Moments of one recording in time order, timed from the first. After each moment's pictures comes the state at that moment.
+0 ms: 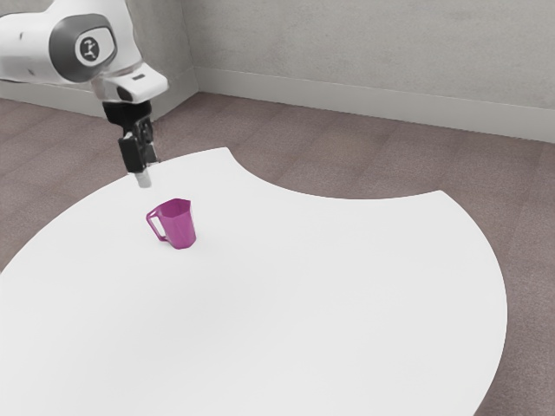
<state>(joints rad) 0.05 -0.04 0.02 -1.77 -0.05 1.70 1.04</state>
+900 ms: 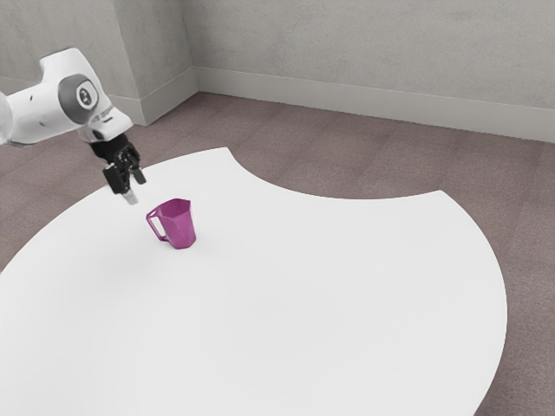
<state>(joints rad) 0.36 0.41 0.02 -1.54 -0.27 1.91 1.50</state>
